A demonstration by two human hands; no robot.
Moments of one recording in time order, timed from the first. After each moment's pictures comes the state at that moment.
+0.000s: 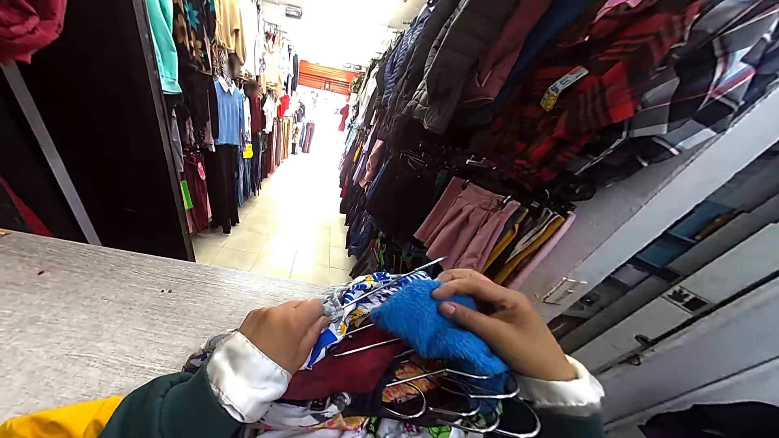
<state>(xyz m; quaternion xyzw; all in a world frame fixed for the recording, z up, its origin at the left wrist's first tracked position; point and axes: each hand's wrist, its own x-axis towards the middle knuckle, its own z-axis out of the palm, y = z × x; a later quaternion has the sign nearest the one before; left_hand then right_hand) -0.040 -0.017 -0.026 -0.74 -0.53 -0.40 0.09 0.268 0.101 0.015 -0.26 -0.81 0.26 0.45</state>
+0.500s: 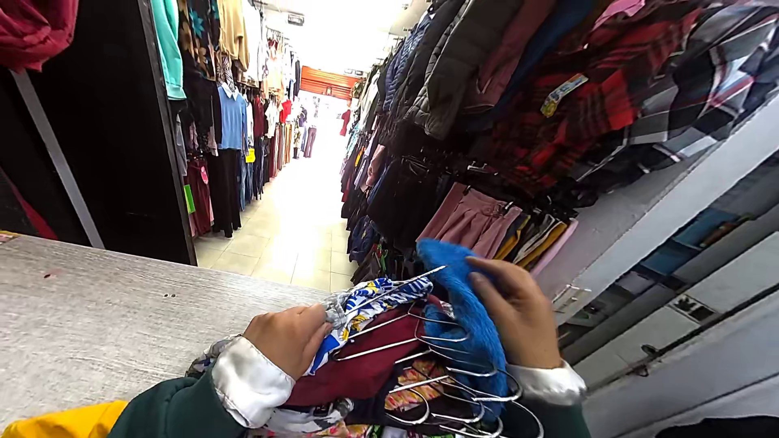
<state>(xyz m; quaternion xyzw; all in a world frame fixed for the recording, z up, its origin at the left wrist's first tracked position) -0.038 -0.023 -0.016 -0.74 -0.55 -0.38 0.05 0.283 0.124 0.010 -0.39 -0.76 -0.01 0.52</state>
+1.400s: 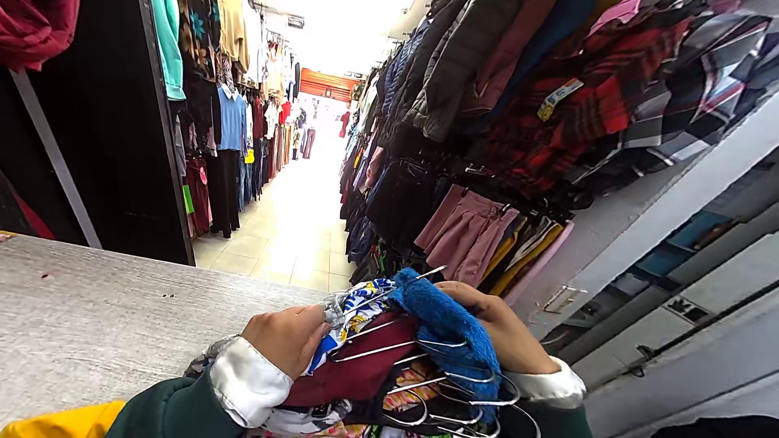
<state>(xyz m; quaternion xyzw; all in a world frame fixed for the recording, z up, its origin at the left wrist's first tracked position) -0.038 -0.021 -0.019 -0.74 -0.55 -0.38 0.07 0.277 0.117 0.009 -0.30 -0.85 0.23 0.38</state>
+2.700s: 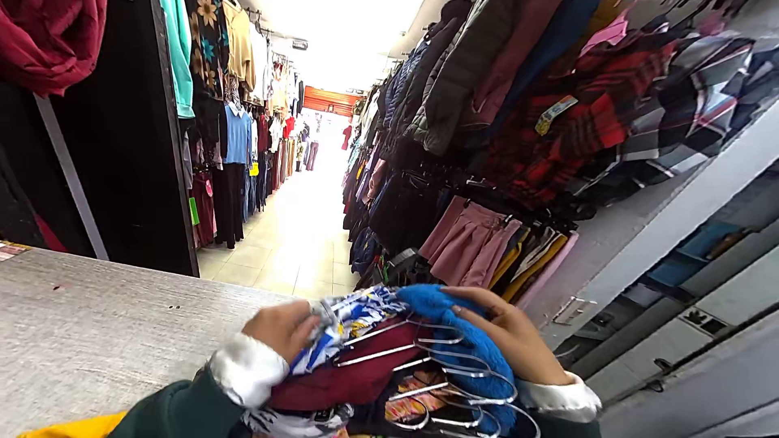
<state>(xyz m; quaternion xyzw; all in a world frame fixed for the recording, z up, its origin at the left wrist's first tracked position) -0.058 -0.011 -0.004 -0.69 -0.62 -0.37 -0.08 0.295 0.134 0.002 -0.37 -0.81 0.17 0.42</state>
